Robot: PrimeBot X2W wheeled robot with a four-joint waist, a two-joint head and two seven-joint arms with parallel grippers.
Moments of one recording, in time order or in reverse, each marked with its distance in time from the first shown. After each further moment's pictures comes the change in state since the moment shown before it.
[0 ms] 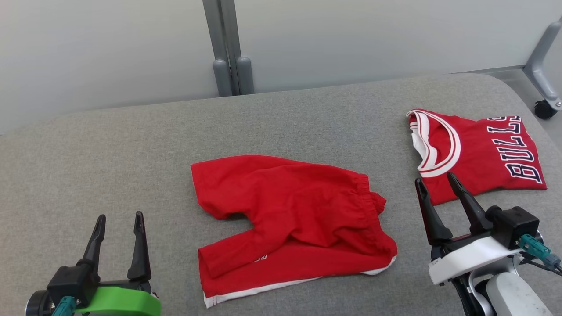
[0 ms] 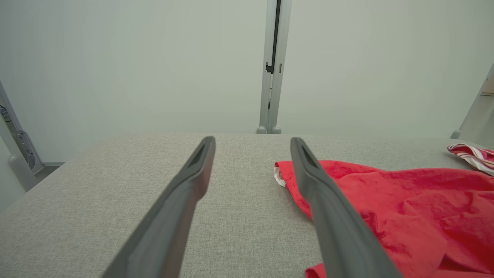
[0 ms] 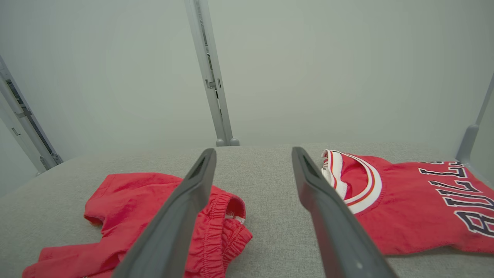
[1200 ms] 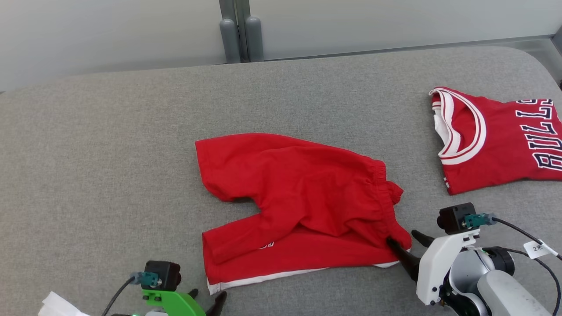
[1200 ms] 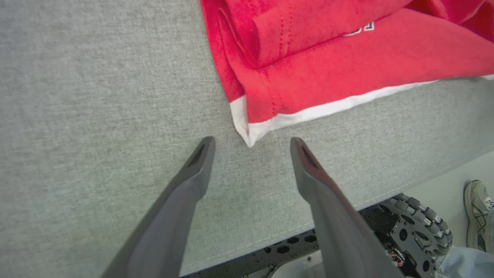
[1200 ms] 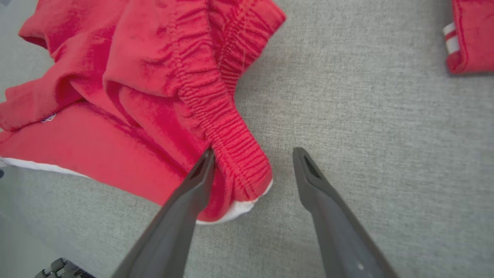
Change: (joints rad) left arm 0.046 0.014 -0.203 -0.035 -0.200 -0.086 0.804; right arm -0.078 -0.082 0.168 0.149 0.203 0.000 0.554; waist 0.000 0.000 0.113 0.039
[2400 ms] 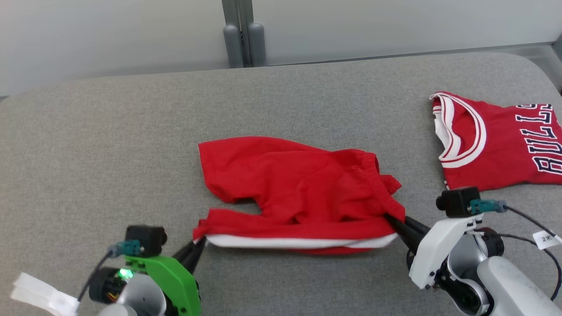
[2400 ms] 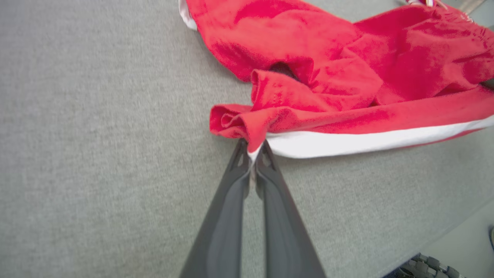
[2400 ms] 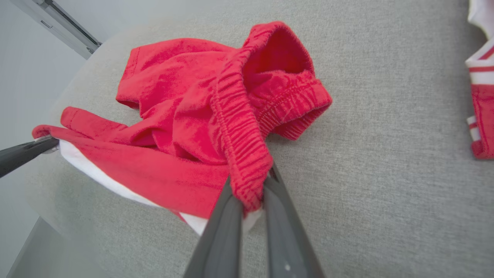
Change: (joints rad) left arm -0.139 0.049 -0.036 0.051 -0.030 -0.027 -0.201; right arm -0.019 -0.019 0.042 -0.111 0.112 0.000 -0.046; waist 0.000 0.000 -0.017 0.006
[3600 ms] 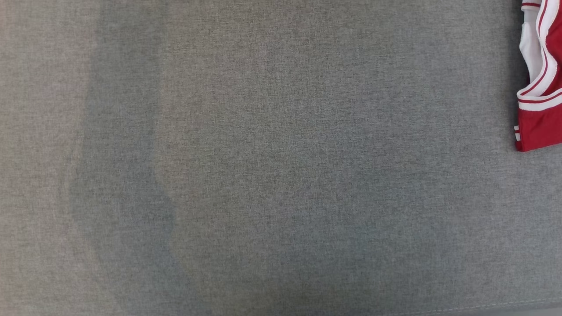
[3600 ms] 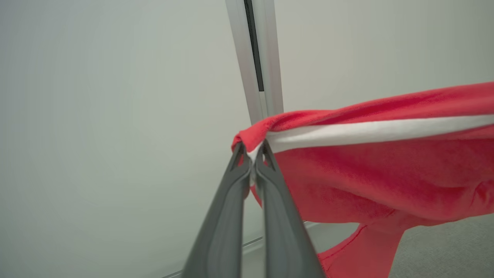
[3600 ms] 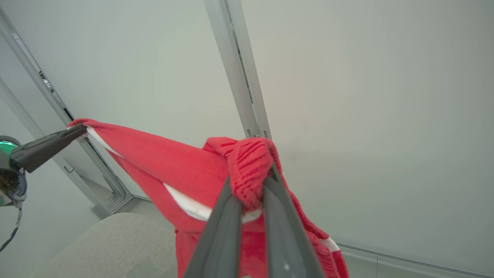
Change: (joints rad) left arm -1.603 0.149 -0.185 0.604 -0.034 -0.012 -0.181; right arm -1.434 -0.034 0.113 0.360 0.241 0.000 -0.024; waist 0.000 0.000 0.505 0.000
